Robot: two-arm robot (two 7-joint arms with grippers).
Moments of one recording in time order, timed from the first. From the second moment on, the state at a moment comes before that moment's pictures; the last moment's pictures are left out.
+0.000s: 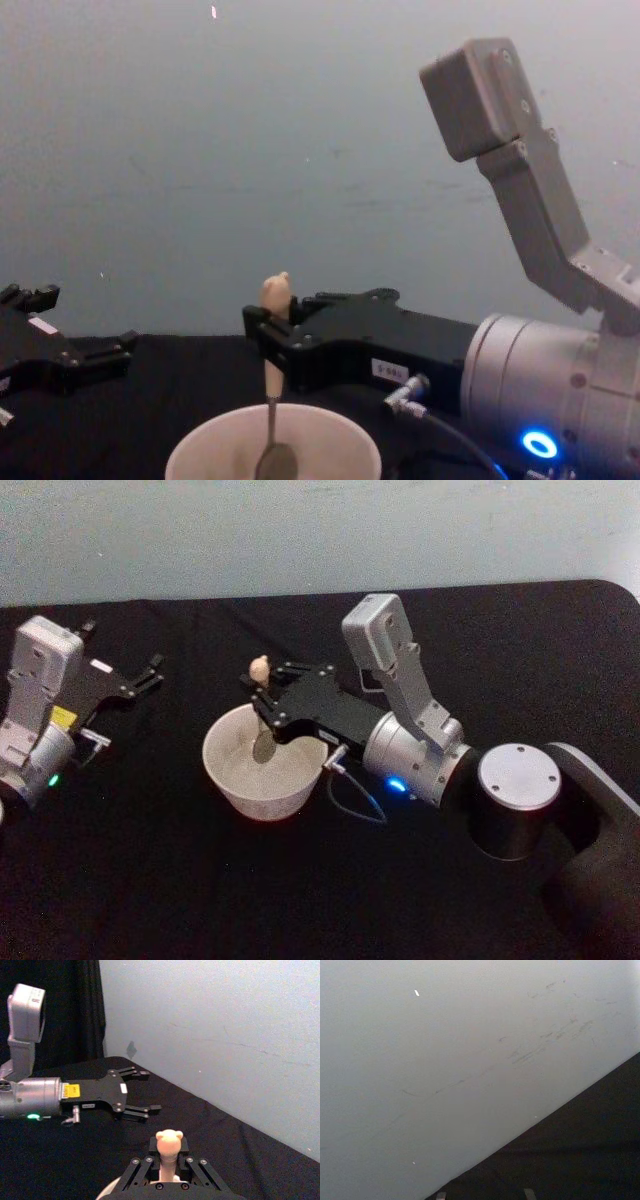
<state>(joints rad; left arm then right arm) -0.20 0.60 0.45 -1.41 -0.25 -0.12 0.03 0.23 0.24 -0.54 -1.56 0.21 0.10 0.37</state>
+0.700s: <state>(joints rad) -0.20 0.60 0.45 -1.41 -0.25 -0.12 0.03 0.20 0.27 -0.49 -1.63 0.23 0.11 0.38</state>
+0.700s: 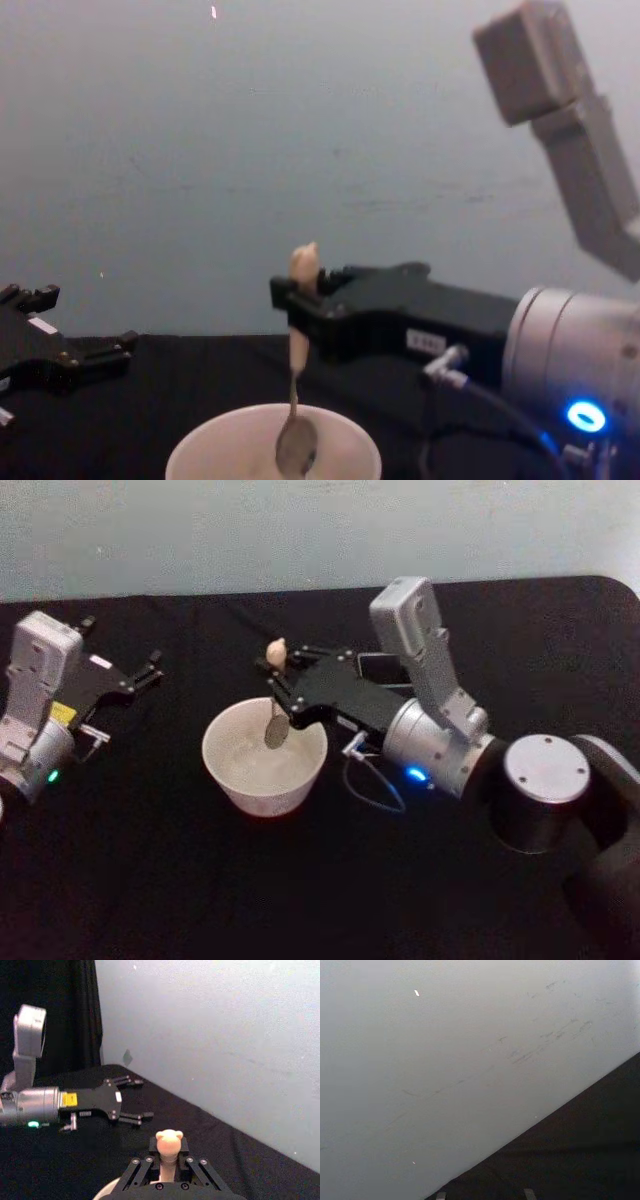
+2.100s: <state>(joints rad) -0.20 0.60 0.45 -1.41 -0.25 -0.12 0.03 0.11 0.34 -0.29 -1.87 0.25 0.25 0.22</state>
